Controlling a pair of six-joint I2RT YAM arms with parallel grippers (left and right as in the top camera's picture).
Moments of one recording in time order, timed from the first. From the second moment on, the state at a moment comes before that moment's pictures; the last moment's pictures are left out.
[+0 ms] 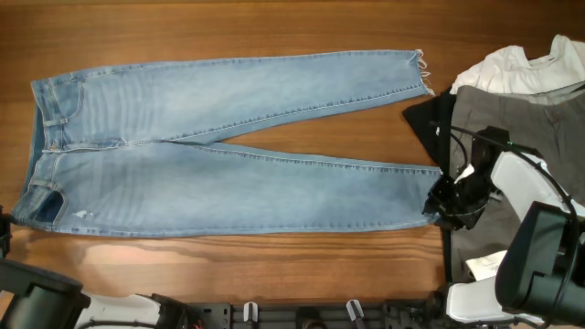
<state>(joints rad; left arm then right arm) 1.19 1.76 1.12 -0.50 0.36 -0.41 -0.28 1.64 0.83 -0.98 -0.22 0.45</state>
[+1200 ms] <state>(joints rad) 1.23 1.67 1.11 -0.56 0.42 -0.45 -0.27 1.43 0.85 -1.03 -0.31 0.54</state>
